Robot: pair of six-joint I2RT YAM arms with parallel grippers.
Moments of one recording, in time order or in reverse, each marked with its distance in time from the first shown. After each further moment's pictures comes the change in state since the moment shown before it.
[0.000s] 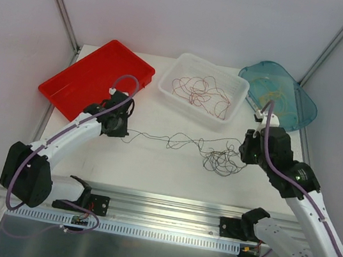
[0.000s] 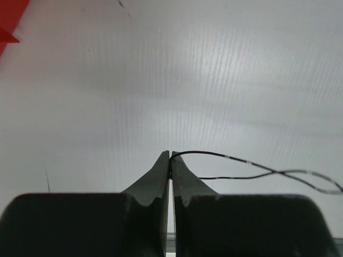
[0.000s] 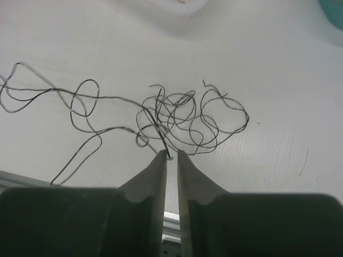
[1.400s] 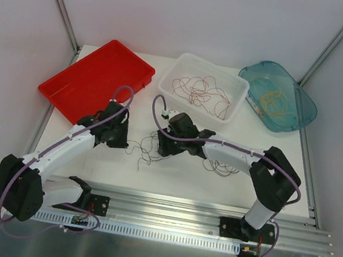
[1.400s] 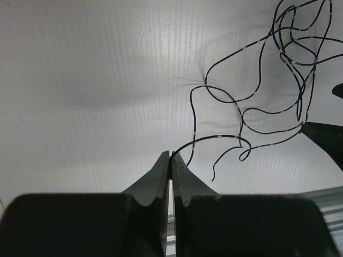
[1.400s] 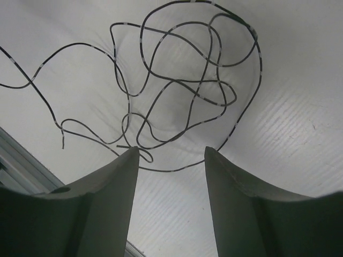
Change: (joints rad) left arm -0.002 -0.129 -0.171 0.072 0.203 -0.011; right arm 0.393 0.923 0.046 0.661 -0.275 0.105
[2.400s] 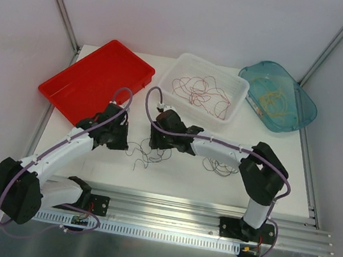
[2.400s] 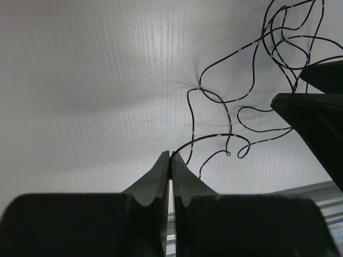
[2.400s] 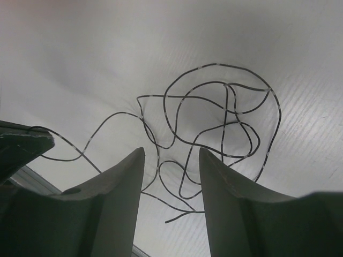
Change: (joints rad) left arm 0.000 -0.028 -0.032 0.023 0.032 0.000; right arm 0.062 0.098 0.156 -0.007 0.145 0.233
